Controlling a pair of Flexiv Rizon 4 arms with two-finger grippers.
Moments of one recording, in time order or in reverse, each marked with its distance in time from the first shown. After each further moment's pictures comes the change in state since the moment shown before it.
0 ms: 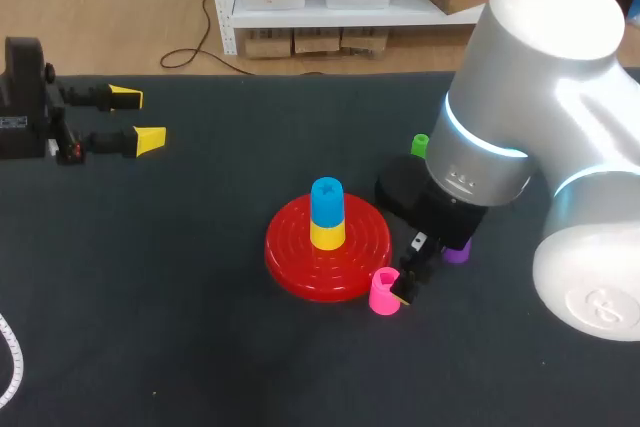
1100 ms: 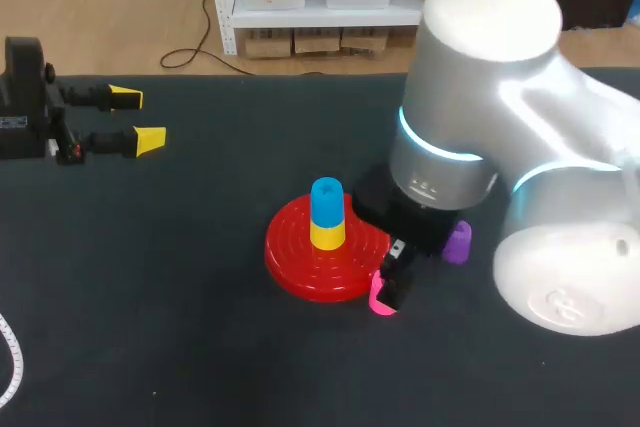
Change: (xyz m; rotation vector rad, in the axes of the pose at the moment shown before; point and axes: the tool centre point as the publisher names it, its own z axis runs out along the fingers) left arm 0.000 0.000 0.000 0.000 0.000 0.000; right arm -0.010 0.012 0.006 0.042 0.089 -0.028
